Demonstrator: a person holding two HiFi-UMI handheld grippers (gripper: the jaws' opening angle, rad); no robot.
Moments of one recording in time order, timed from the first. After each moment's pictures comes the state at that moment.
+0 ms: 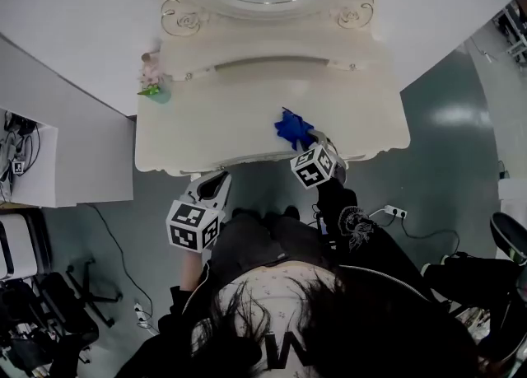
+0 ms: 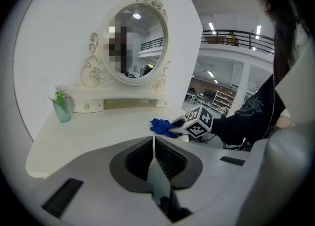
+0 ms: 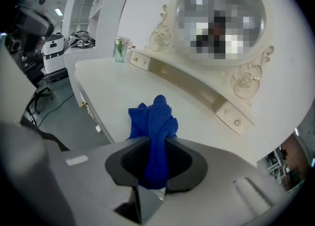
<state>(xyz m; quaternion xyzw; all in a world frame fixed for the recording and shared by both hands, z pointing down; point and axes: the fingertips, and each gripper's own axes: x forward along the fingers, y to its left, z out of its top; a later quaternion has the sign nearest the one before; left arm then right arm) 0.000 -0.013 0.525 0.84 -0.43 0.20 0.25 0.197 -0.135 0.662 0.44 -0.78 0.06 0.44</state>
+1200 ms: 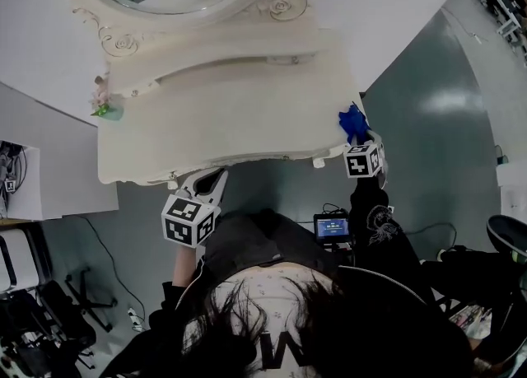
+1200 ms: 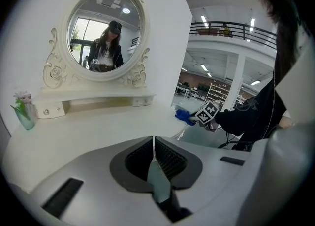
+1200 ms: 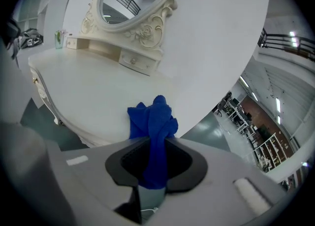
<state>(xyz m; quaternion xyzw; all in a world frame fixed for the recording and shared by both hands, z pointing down) 0.175 -0.030 0.530 0.86 -0.40 0.24 0.23 0.578 -0.128 0.661 0.63 -0.64 0.13 0.43</state>
